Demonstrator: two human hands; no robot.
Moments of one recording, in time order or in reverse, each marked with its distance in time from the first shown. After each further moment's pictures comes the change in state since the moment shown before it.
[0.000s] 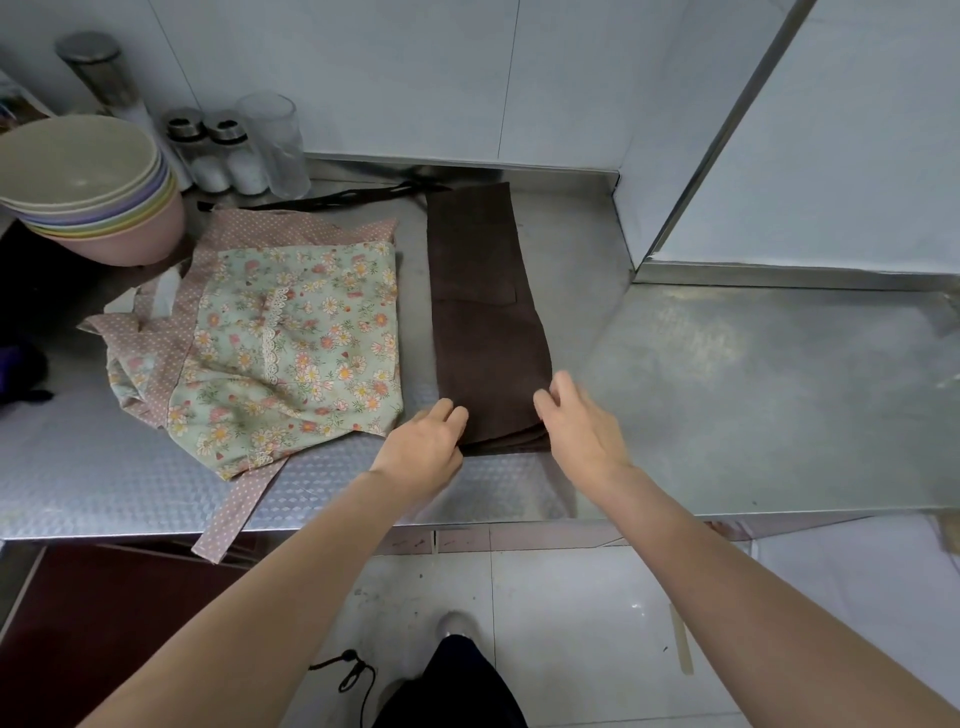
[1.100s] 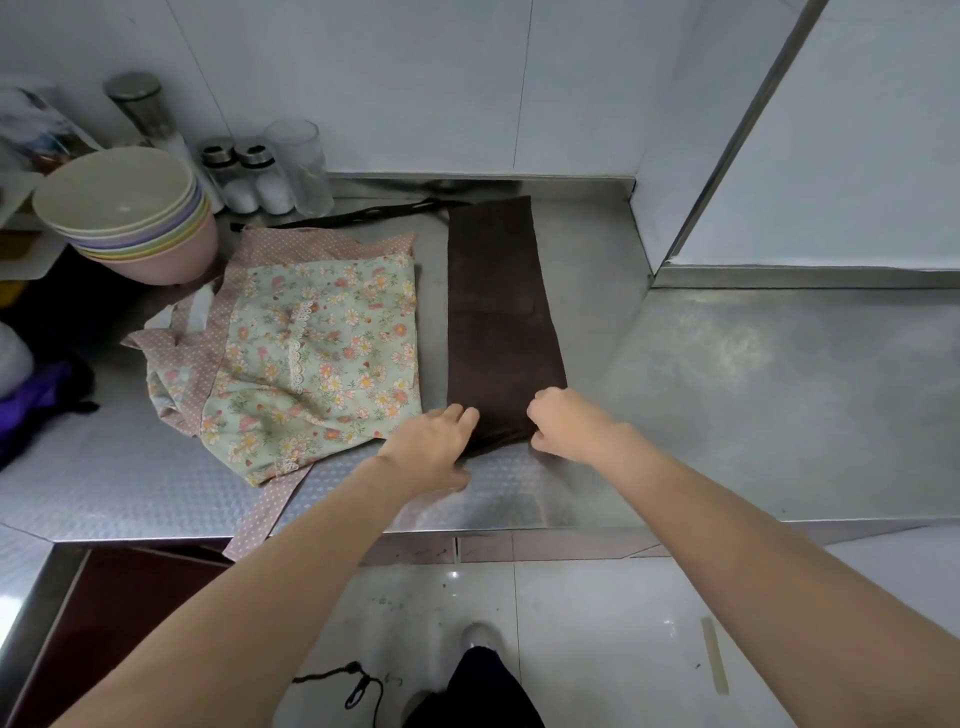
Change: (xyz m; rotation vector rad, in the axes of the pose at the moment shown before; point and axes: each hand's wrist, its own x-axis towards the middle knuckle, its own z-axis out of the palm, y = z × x) left_hand 0.006 -0.011 -0.020 0.230 -0.206 0.068; right_hand 0.042 -0.014 -0.007 -0.178 -0.326 -0.237
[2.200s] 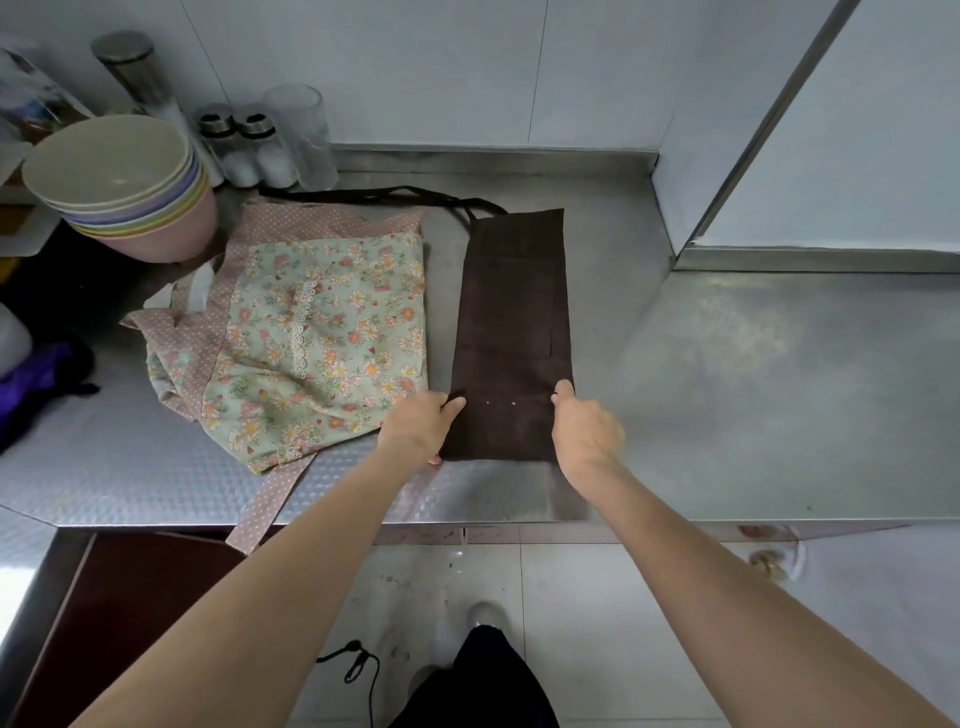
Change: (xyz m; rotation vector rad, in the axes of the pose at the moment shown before) left_hand 0.012 -0.015 0.004 -0.767 -0.041 -0.524; right_hand 0.003 -0.018 0.036 0.338 0.193 0.539
